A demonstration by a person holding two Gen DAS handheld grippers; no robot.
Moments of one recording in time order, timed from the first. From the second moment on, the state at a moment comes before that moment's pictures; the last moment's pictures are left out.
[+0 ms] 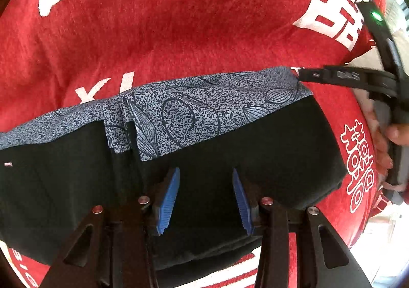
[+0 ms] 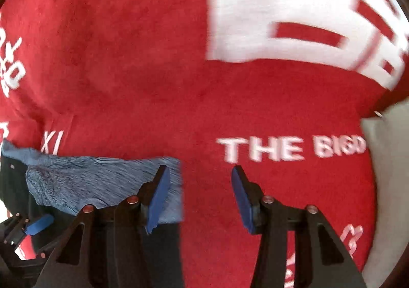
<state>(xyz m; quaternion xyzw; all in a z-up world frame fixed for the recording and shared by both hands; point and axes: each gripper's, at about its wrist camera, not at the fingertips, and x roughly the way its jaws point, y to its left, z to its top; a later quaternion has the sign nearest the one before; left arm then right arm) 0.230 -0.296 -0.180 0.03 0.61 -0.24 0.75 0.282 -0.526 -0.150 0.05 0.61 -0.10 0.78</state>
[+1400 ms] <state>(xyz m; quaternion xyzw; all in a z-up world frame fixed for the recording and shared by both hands) 0.259 -0.307 -0.137 -0.03 0.59 -0.23 0.77 0.168 -0.469 -0.138 0.11 0.63 -0.01 0.77</state>
